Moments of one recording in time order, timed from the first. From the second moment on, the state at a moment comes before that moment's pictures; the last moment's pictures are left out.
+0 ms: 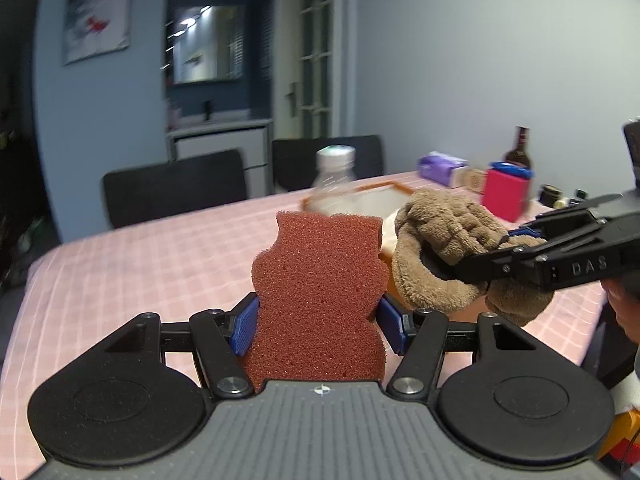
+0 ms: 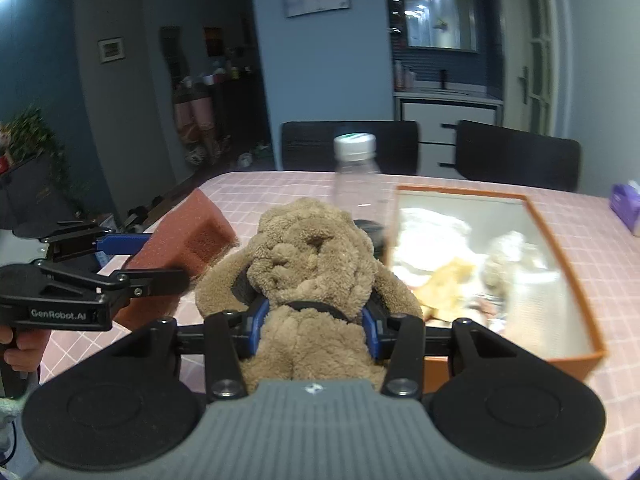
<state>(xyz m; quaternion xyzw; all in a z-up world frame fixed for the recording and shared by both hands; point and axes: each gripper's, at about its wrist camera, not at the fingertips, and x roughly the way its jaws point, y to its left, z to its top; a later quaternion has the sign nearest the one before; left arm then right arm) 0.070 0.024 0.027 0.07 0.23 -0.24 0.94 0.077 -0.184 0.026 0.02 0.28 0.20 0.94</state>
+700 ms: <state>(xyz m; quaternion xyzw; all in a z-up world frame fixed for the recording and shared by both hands) 0.172 -0.181 0.048 0.31 0.23 -0.26 0.89 0.204 -0.304 0.057 -0.01 0.32 0.10 0.94</state>
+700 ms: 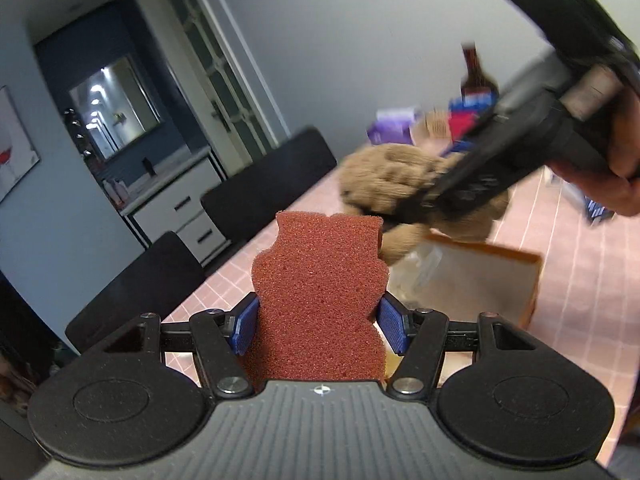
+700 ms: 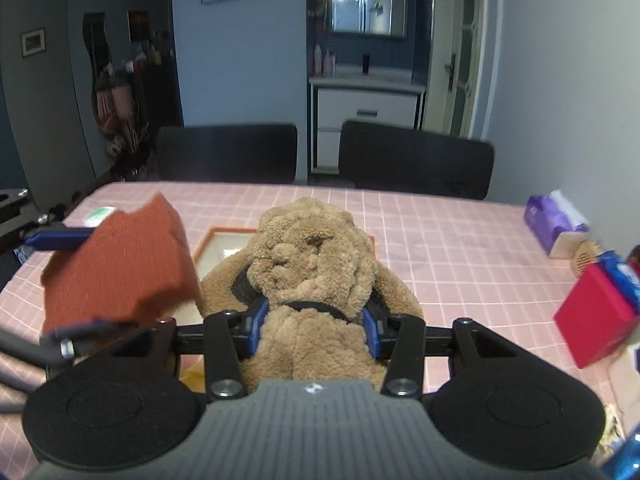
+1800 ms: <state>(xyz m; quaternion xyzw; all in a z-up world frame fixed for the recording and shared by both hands) 0.210 -0.211 -0.040 0.41 0.33 -0.26 0.81 0.277 -0.294 -0.009 0.01 0.39 0.14 0.91</state>
